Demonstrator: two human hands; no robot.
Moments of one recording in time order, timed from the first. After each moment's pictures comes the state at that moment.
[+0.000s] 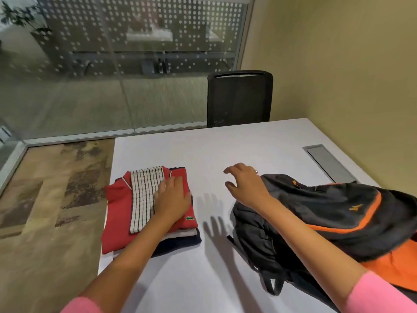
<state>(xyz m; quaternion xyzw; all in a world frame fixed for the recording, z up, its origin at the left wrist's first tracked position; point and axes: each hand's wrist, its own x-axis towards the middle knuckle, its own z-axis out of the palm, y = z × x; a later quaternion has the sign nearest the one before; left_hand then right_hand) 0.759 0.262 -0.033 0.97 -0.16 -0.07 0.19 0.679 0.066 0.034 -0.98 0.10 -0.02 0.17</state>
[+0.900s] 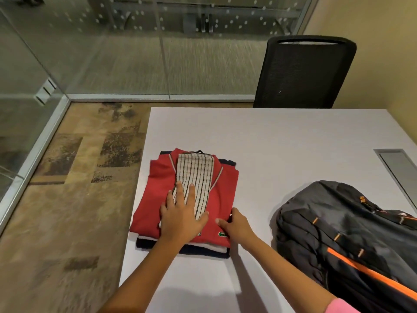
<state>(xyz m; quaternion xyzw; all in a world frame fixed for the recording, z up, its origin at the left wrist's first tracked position) 0.774 0.330 -0.134 0.99 -0.12 -0.08 0.08 0.727 0.155 -0.149 -0.78 0.25 0.21 0.53</state>
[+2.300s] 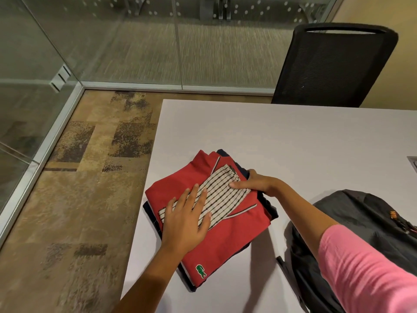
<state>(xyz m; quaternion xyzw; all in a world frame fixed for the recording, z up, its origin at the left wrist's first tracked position) 0.775 0.348 -0.146 0.98 -0.18 0.03 0.10 0.865 0.091 -0.110 -0.76 0.16 0.40 0.49</state>
